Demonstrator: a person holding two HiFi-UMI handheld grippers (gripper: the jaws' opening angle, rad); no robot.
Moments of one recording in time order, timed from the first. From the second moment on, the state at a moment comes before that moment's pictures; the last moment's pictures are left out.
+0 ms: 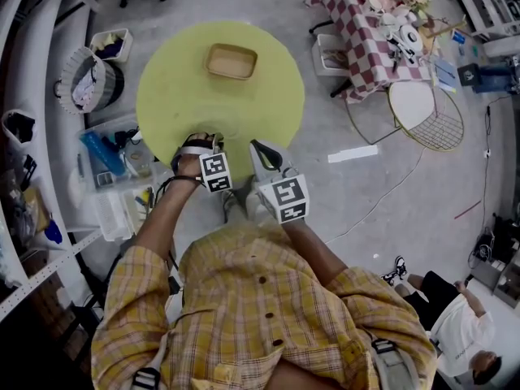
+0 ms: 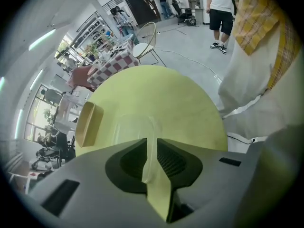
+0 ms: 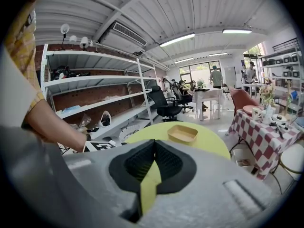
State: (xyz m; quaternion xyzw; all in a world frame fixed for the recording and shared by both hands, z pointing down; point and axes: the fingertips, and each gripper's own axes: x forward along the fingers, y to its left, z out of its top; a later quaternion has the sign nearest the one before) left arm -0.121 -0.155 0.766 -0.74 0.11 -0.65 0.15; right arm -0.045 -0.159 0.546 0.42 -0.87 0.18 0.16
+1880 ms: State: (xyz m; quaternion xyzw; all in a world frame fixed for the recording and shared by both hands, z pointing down) left arm -0.120 -0.159 0.822 -0.73 -0.01 -0.69 0.05; right arm -0.034 -0.171 0.558 0.42 -0.87 0.18 0.17
